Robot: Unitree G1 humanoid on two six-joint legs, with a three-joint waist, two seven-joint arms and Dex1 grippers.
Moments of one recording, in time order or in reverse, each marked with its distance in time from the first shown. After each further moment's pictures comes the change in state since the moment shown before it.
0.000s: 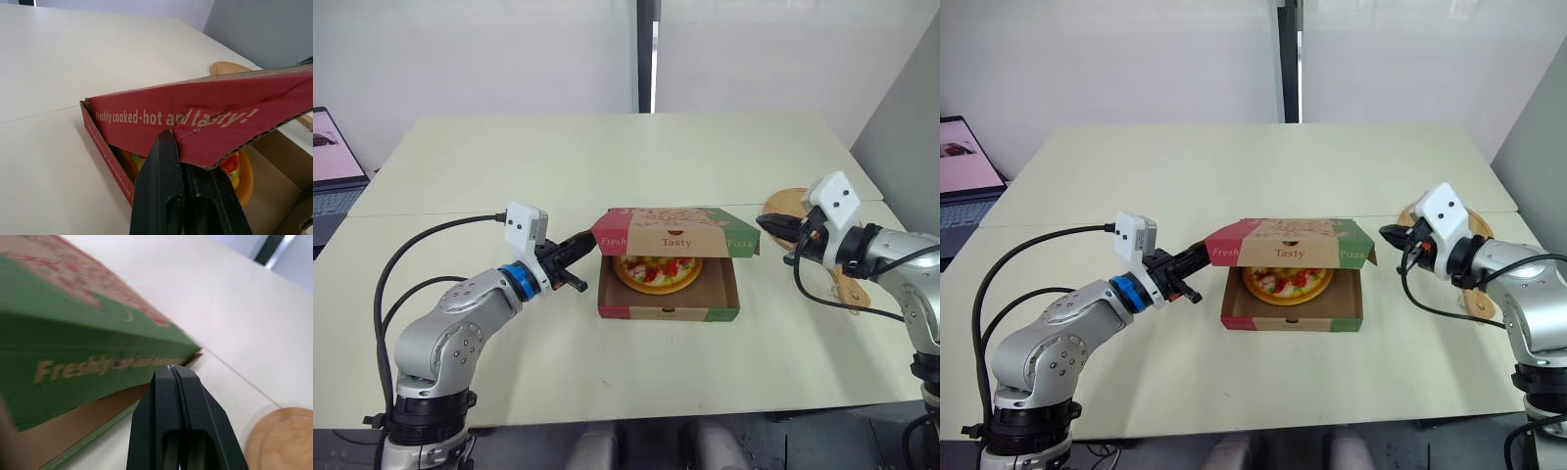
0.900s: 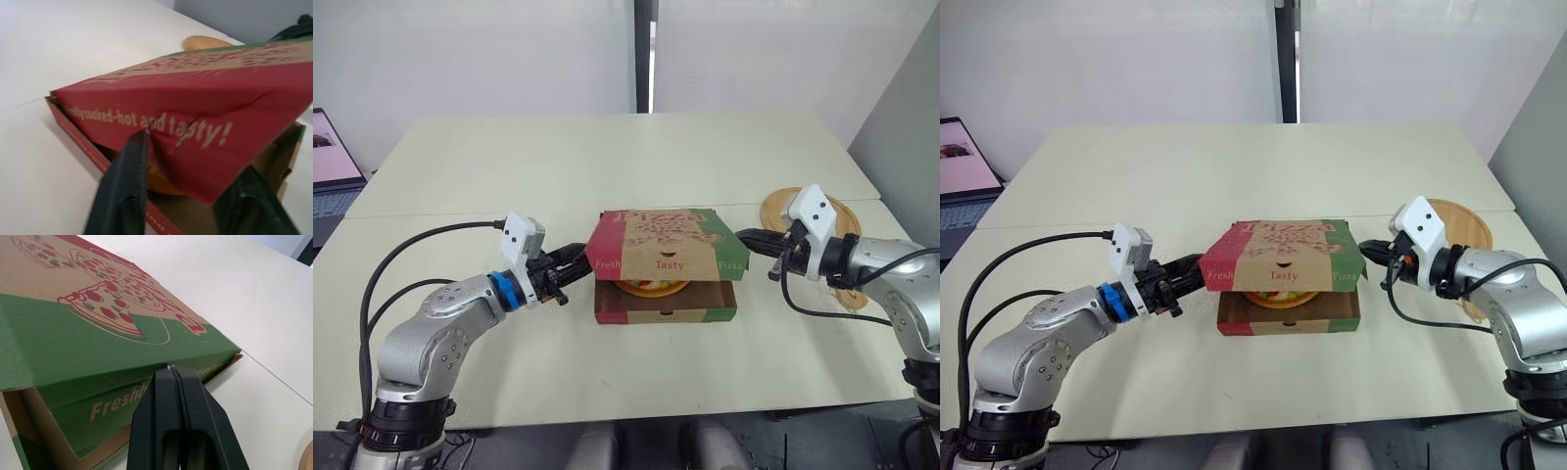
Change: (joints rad) left arm 0.057 0.143 -0.021 0.036 0.036 -0.098 -0.257; right arm -0.009 0.012 0.034 -0.037 0.036 0.025 -0.001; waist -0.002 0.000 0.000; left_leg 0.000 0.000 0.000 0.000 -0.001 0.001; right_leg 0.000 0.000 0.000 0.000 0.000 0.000
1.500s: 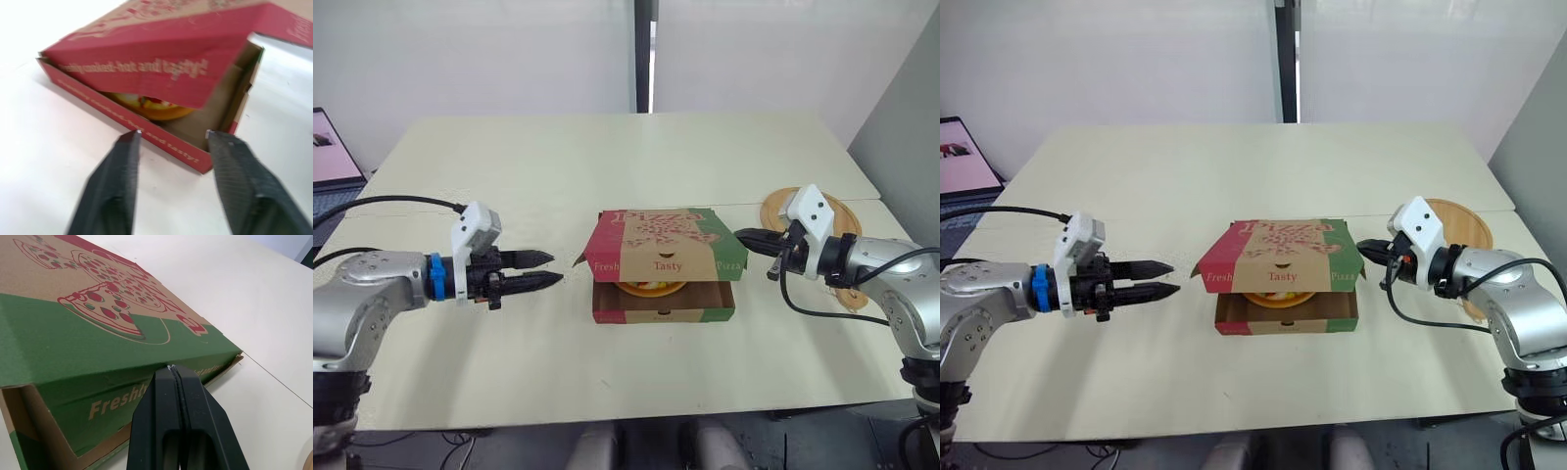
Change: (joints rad) left arm -0.098 0.355 0.007 0.226 -0.010 0.022 -0.397; right arm -0.003 -0.007 0.011 0.029 -0.001 -0.035 0.021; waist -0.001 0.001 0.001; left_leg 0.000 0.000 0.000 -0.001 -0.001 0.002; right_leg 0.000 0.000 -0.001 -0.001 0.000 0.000
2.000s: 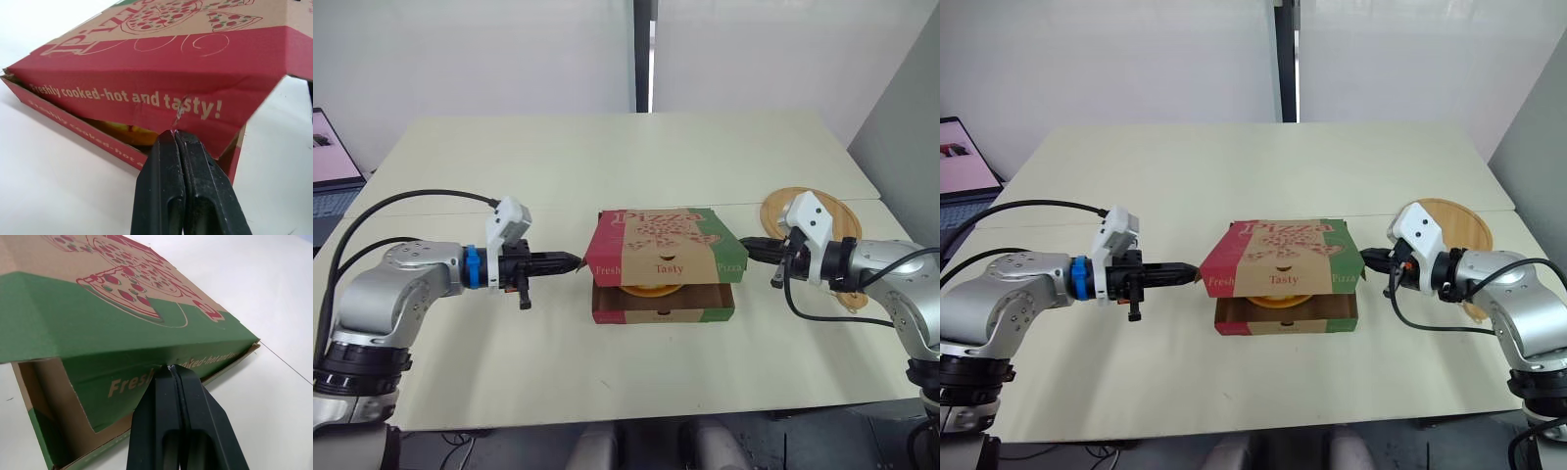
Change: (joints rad) left arm -0.123 -0.125 -0.143 0.042 0.086 -0.006 0.009; right arm 0.013 -0.032 0.018 -0.006 0.004 0.015 0.043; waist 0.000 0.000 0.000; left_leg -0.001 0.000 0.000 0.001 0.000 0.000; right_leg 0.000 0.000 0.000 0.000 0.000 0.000
